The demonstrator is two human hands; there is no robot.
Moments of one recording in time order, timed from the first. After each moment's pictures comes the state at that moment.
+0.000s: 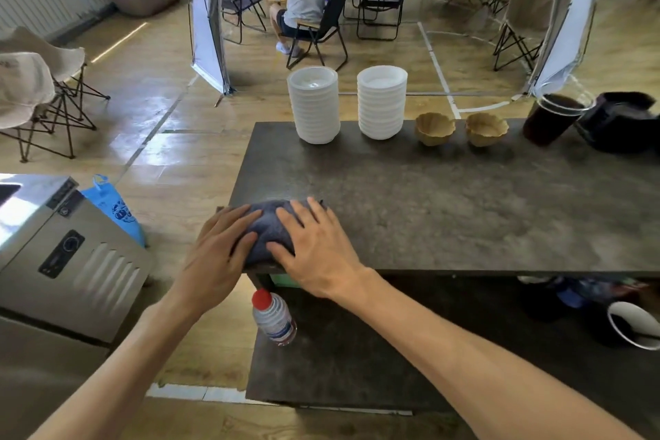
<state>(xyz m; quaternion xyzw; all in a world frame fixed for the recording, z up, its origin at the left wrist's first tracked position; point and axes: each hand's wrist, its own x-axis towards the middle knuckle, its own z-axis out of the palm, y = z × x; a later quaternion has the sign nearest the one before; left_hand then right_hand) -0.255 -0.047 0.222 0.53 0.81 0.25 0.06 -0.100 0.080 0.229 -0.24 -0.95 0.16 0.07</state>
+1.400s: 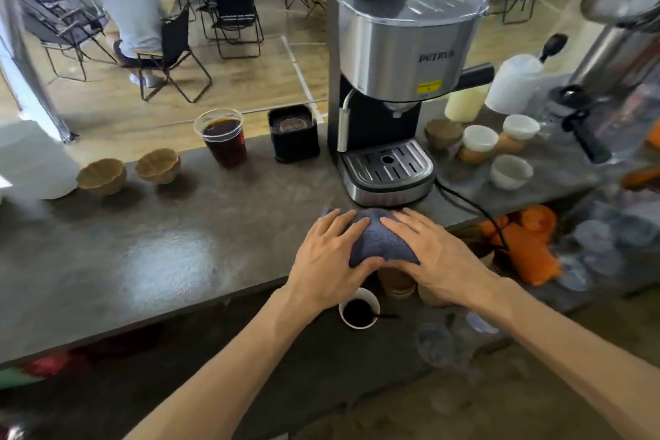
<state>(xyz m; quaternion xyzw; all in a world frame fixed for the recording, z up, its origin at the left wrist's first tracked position) 0.307 0.311 0.226 0.75 0.63 0.18 0.06 0.515 0.371 0.229 -0.41 -0.90 0.11 0.09</state>
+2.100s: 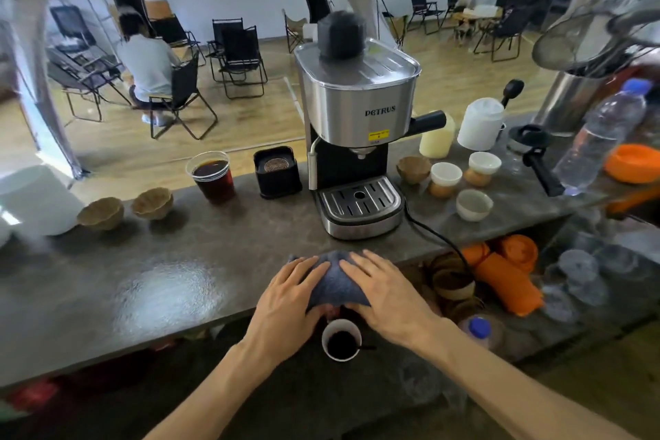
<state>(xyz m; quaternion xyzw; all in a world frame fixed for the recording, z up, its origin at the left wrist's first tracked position) 0.297 0.281 0.217 0.74 0.65 0.17 0.03 0.502 0.355 0.222 -0.37 -0.92 0.10 0.12</state>
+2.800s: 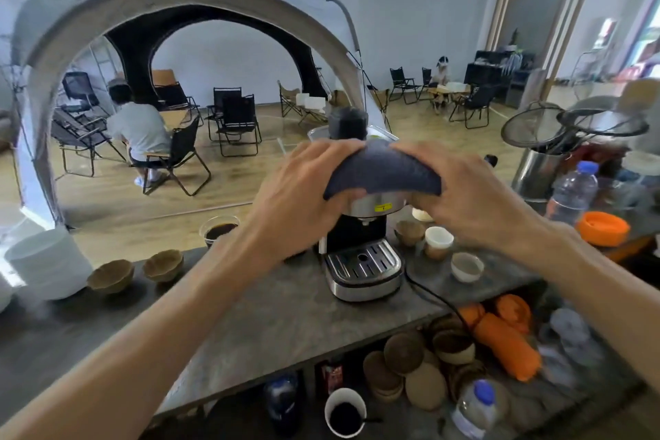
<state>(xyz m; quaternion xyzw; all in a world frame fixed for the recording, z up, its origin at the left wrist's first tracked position) 0.301 0.327 0.486 0.78 0.51 0.36 -0.12 0.529 0.369 0.498 -0.35 -0.88 0.03 0.33</state>
